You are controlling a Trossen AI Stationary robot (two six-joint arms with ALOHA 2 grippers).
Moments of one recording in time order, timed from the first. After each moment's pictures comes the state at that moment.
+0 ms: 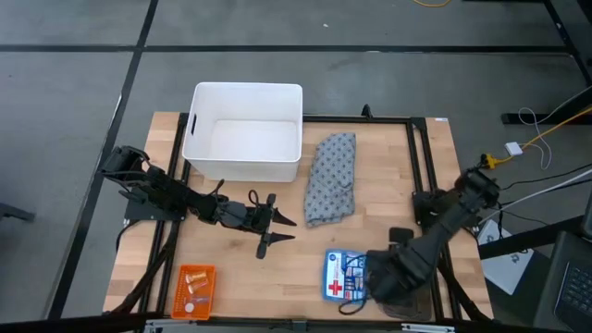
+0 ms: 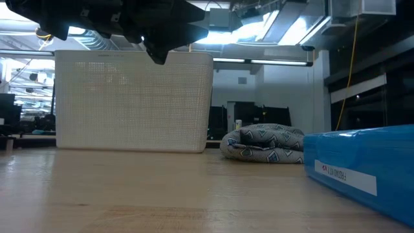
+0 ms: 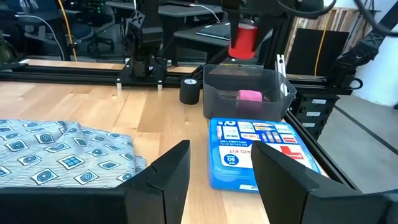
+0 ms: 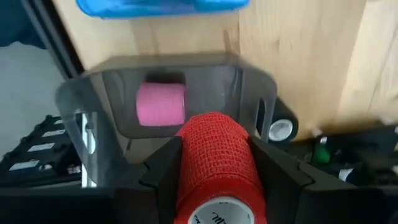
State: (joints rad) left arm -0.34 1.51 0.63 0.79 -0.19 -0.15; right arm 0.79 1.77 1.63 -1.57 -0.13 0.92
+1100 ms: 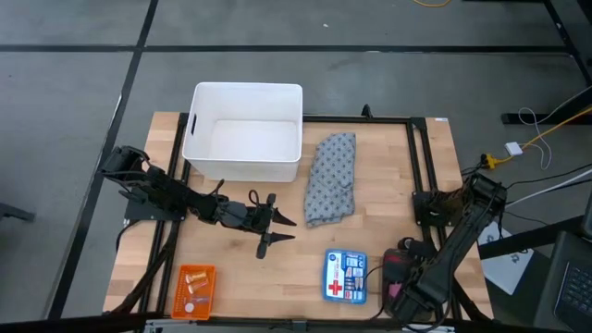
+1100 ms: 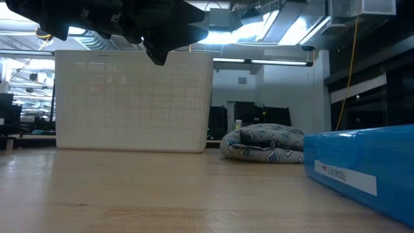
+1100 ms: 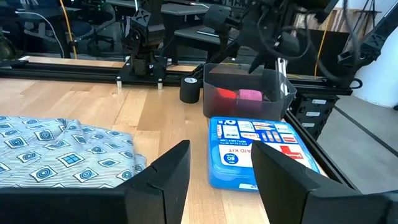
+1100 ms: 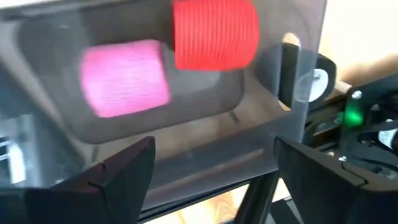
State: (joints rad) left arm -0.34 1.51 0.63 0.78 -0.20 -0.16; right arm 0.99 1.77 1.38 -1.42 -0.13 1.25
